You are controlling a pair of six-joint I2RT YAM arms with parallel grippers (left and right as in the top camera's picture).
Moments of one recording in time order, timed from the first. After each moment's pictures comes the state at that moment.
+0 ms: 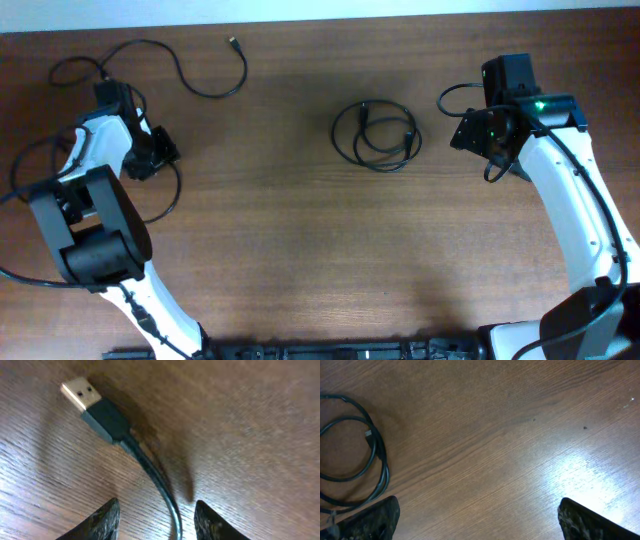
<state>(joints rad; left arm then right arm) 0.29 2.10 1.47 -0.77 0.04 -0.25 0.06 1.58 1.39 -1.11 0.24 0.58</state>
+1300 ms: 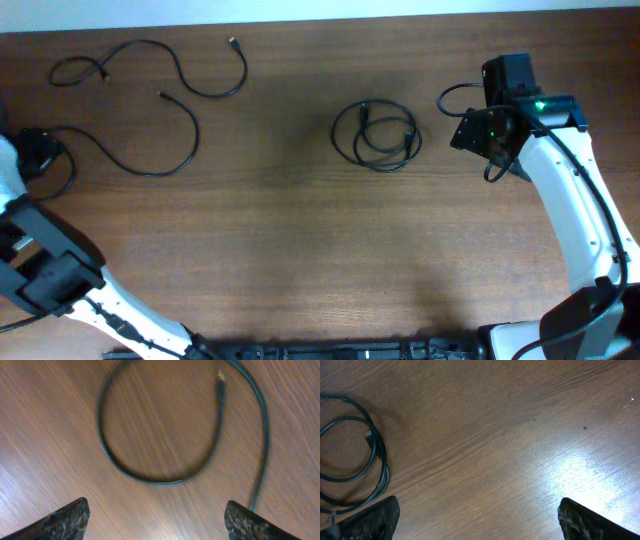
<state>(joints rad) 0.68 2.14 1.82 -0.89 -0.11 -0.24 0.06 1.58 1.39 -1.11 0.24 0.58</state>
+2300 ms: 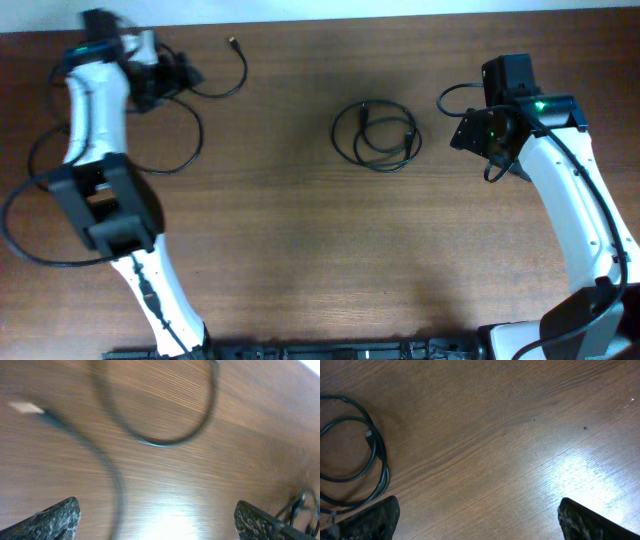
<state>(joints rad) 0.20 2.30 2.09 -0.99 0.38 -0.13 0.06 1.58 1.39 -1.11 0.24 0.58</state>
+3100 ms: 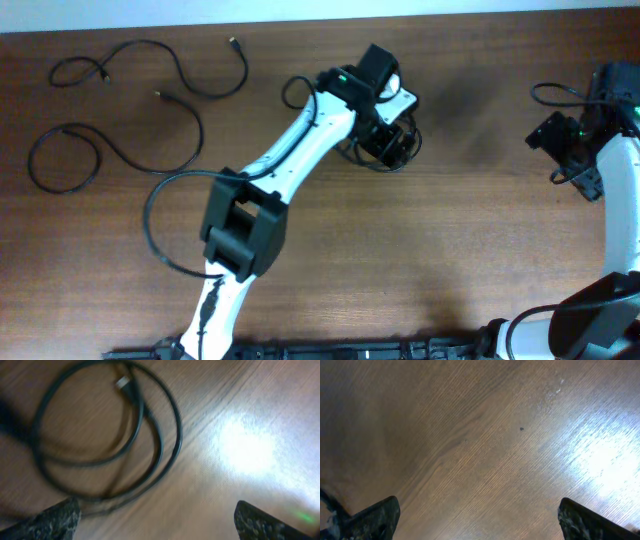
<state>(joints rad) -0.63 2.30 2.06 -1.02 0.35 0.12 -0.34 1.58 1.39 -1.11 0.12 0.55</state>
